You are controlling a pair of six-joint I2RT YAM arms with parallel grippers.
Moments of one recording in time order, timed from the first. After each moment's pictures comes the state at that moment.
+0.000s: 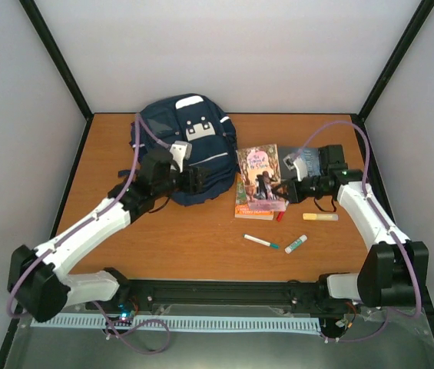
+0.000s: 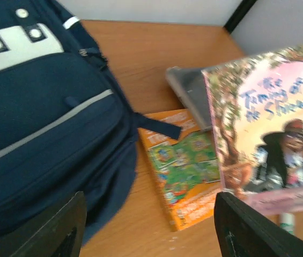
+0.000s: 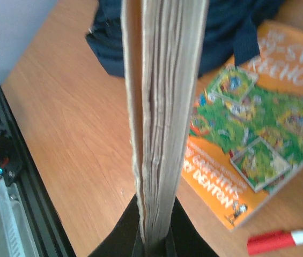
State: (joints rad) left arm -0.61 1.16 0.91 -0.23 0.08 -0.43; right arm 0.08 1.32 1.02 -0.75 -0.85 -0.26
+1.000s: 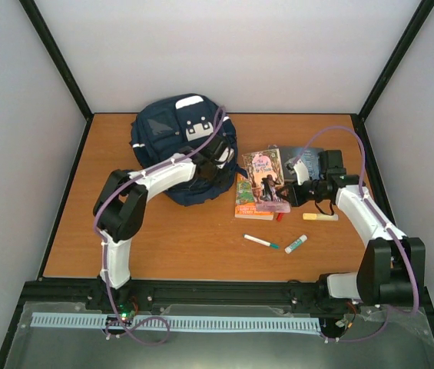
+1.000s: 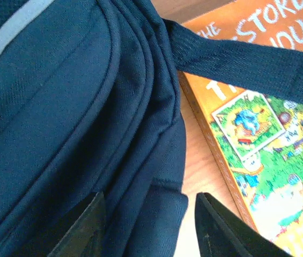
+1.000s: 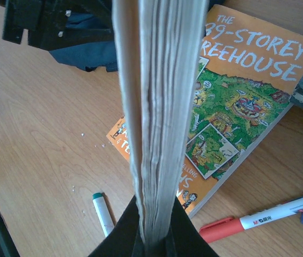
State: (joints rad) left arm -0.65 1.97 1.50 -0.59 0.03 -0.19; right arm 0.06 1.33 0.90 -0.65 -0.71 -0.31
